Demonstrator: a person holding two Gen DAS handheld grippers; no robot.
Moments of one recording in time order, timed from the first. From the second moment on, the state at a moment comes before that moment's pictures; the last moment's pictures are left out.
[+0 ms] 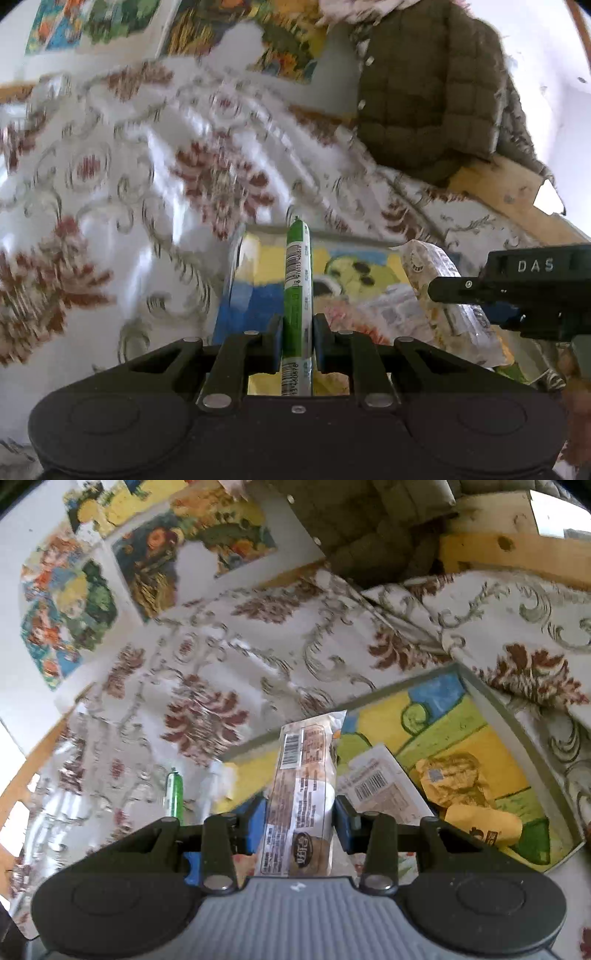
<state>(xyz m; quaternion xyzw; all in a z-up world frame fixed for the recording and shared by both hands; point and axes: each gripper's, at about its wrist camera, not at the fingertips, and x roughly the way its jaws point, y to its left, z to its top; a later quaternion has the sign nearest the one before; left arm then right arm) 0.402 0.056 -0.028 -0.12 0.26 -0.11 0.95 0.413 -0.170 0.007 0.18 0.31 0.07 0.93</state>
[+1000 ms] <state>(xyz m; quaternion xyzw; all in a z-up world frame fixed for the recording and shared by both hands) 0.347 0.060 0.036 -0.12 0.20 -0.10 0.97 0.341 -0.182 0.048 0.12 0.24 0.05 0.96</state>
